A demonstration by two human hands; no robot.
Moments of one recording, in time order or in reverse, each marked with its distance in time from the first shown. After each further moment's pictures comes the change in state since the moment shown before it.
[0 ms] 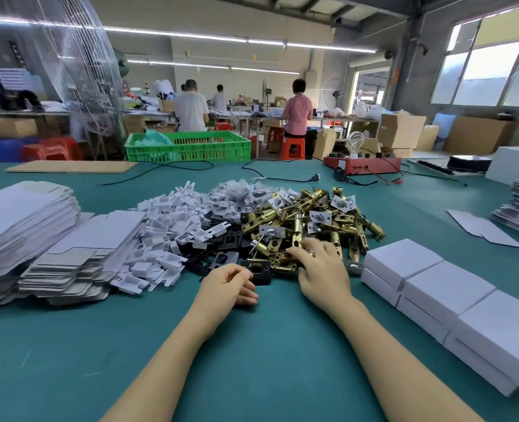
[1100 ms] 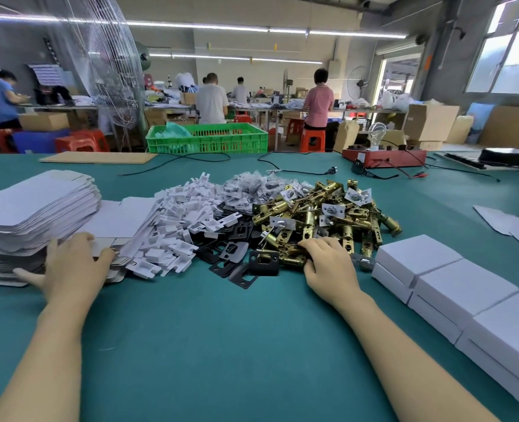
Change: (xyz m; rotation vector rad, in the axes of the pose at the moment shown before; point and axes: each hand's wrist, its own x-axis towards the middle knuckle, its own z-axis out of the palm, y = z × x) left_hand -0.017 0.008 -0.190 1.051 0.793 -0.087; right_hand 0.000 -0.004 -0.005 0.106 -0.046 -0.042
